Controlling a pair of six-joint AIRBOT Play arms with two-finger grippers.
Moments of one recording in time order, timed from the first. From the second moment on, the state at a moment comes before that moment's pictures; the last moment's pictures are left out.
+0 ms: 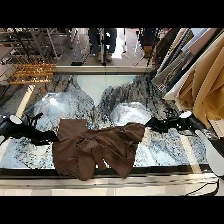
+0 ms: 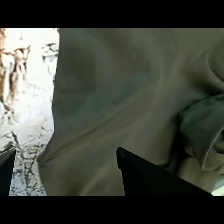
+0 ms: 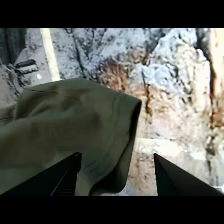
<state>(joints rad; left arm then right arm) 0.30 -1.56 1.08 1.08 -1.26 -1.14 -0.23 -1.63 1.13 -0.78 1.05 1.20</state>
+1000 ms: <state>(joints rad) 0.48 -1.27 1.73 0.57 -1.46 -1.16 -0.12 -1.20 1.81 -1.13 1.44 1.29</state>
